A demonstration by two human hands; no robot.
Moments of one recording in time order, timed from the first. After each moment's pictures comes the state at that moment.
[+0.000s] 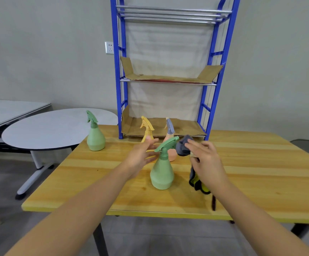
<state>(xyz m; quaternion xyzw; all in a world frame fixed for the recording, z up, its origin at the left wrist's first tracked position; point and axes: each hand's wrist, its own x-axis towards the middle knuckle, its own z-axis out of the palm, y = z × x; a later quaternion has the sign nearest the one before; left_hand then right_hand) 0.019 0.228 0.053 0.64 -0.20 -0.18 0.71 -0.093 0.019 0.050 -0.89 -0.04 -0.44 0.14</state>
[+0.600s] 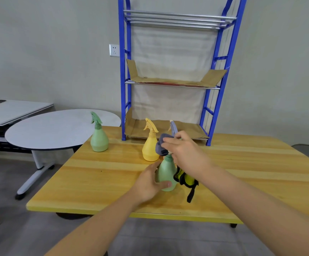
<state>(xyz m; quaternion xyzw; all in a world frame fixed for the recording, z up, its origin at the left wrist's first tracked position) 0.003 0.229 -0.019 0.82 -0.31 -0.06 0.48 -0.074 0.080 0.107 -0.94 -0.18 -0.30 -0.01</state>
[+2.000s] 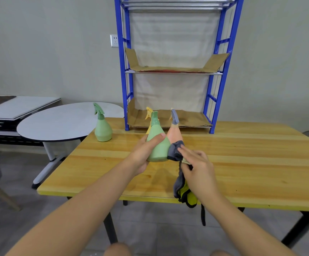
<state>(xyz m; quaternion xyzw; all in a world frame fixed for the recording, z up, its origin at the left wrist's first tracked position) -0.007 0.230 0.049 0.61 -0.14 -0.19 0.76 -0.127 0.078 0.018 -0.87 -0.02 -0.42 0.28</state>
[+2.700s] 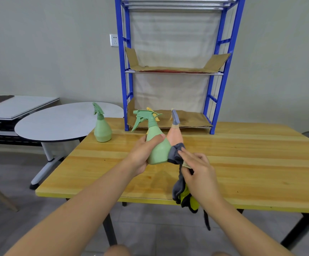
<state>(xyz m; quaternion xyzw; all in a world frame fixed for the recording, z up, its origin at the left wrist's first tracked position) -0.002 0.233 0.048 0.61 -0.13 -0.18 0.76 -0.130 0.079 0.014 -0.86 -0.04 -0.43 0.26</state>
